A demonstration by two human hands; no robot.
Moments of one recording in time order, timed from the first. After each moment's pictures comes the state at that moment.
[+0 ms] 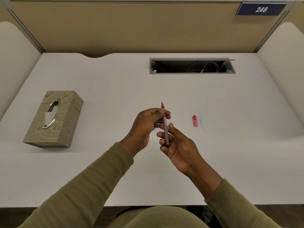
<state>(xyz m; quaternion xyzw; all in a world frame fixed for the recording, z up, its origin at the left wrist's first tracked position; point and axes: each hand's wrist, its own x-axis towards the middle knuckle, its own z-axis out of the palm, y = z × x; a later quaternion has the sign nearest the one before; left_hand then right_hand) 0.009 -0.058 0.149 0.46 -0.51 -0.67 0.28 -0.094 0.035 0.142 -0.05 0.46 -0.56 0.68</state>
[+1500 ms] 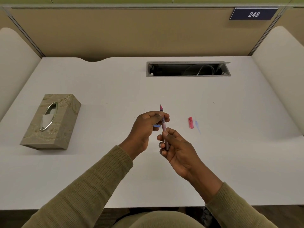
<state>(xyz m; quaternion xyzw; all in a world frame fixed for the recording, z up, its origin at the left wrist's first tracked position) -0.004 -0.046 0.156 0.48 -0.52 -0.65 0.28 -0.105 0.048 0.144 -0.09 0.48 -0.55 0.68</state>
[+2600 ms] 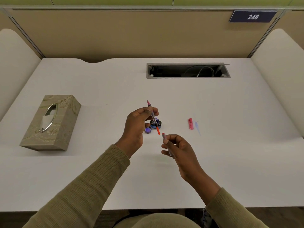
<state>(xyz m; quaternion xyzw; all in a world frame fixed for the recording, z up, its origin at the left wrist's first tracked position) 0.005 -0.063 0.150 0.52 -0.46 -0.63 0.35 -0.113 0.053 0.105 -0.24 0.65 -0.50 0.53</state>
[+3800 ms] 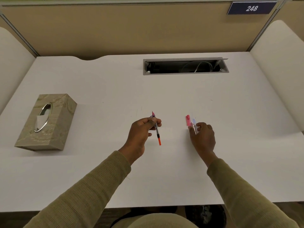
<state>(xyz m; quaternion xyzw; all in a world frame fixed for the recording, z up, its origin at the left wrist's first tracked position) -0.006 -0.042 0.123 0.54 -0.46 -0.65 0.28 -0.231 0.023 0.004 -0.34 0.88 -0.29 0.14</state>
